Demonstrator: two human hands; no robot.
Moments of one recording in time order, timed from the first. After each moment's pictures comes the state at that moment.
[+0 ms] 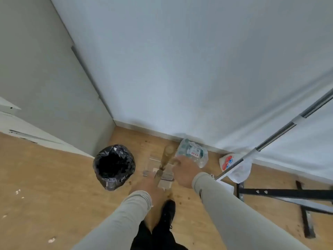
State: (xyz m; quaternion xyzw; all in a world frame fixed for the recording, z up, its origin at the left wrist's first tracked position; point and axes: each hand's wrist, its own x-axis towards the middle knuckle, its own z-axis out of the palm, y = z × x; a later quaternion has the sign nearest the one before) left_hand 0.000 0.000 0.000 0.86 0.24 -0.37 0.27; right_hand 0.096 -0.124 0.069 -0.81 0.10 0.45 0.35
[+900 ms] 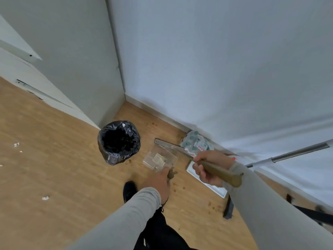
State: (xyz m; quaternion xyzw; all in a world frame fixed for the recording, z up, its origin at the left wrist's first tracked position) left_hand -0.042 0.012 -0.043 0.83 0.25 -0.28 0.42; right_hand 0.125 -0.109 0.060 -0.56 0.34 0.62 0.43
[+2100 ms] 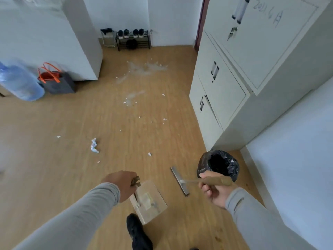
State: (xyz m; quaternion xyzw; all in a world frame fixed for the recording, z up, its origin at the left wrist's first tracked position) left_hand -0.539 0.041 0.095 0.70 0.64 -0.21 0.23; right_hand -0.203 0.023 0.095 -0.62 -0.04 0.74 0.26
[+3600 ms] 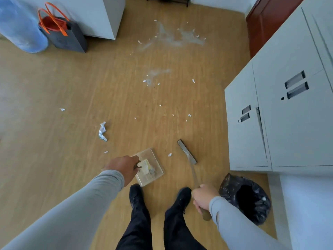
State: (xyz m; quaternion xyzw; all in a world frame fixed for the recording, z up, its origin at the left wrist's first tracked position) left_hand -0.714 0.334 -0.040 0.65 0.69 -0.19 0.26; right_hand -0.416 0.328 -0.007 -0.73 -0.36 0.55 -0.17
